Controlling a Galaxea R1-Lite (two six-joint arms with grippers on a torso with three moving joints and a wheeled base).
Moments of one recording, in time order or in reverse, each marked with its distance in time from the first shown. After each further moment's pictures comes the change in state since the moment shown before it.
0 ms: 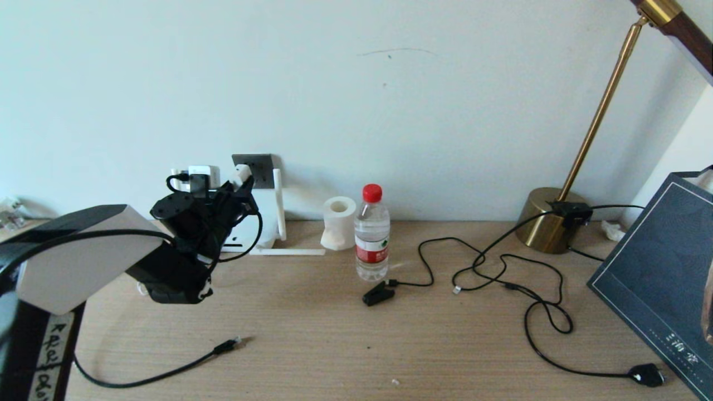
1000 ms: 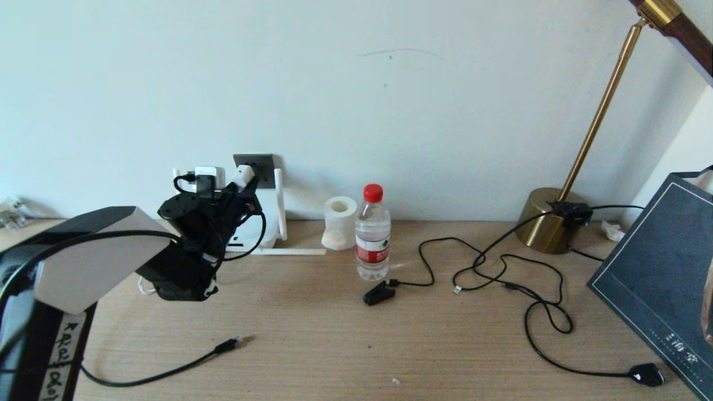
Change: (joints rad) left arm 0.000 0.025 -0.061 0.005 0.004 0.003; right arm 0.001 0.000 0.000 0.000 0.000 0.000
